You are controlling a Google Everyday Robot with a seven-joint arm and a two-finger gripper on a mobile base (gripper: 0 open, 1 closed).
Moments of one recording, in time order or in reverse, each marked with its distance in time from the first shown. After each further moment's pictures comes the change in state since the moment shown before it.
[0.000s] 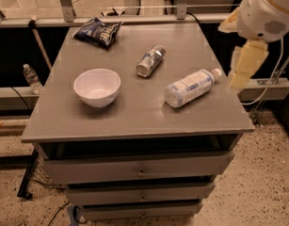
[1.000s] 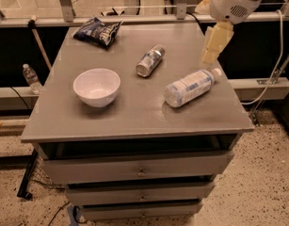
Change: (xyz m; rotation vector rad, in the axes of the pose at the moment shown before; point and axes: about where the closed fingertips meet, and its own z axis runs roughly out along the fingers) arm -0.045 -0.083 0.033 0.067 -0.109 -0.070
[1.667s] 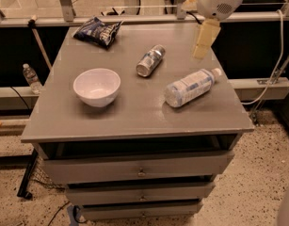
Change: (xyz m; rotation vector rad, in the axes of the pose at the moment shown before) arm -0.016 -0.027 0.025 -0.013 -0.029 -0.105
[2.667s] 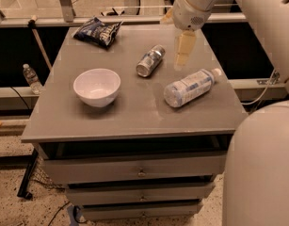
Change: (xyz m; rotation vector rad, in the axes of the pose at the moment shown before) arm -0.016 -0.018 0.074 -0.108 -0.016 -0.105
